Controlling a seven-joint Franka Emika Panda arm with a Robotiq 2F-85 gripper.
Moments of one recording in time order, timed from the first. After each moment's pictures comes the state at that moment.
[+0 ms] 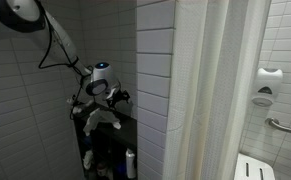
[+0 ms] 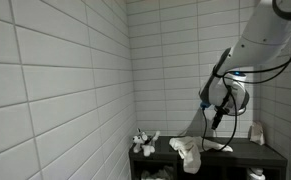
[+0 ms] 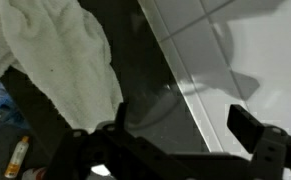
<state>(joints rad) 0.17 0.52 -0.27 -2.01 0.72 3.01 1.76</state>
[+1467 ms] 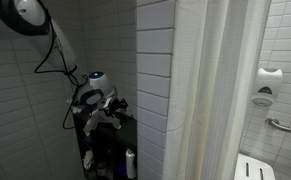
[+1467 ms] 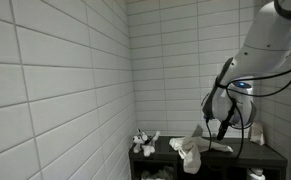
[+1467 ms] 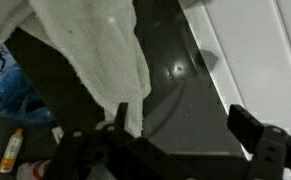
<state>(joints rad) 0.09 0.53 -0.14 -2.15 0.71 3.22 1.76</state>
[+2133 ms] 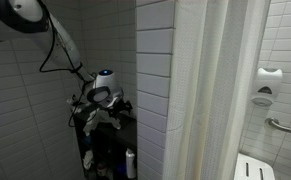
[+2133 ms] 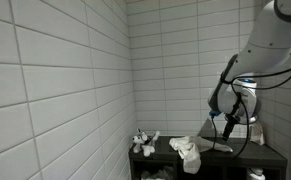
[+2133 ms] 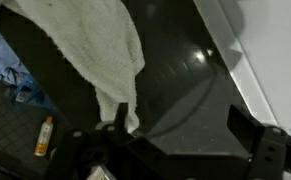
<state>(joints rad) 0.11 0.53 -0.26 -2.10 0.71 2.99 1.80</state>
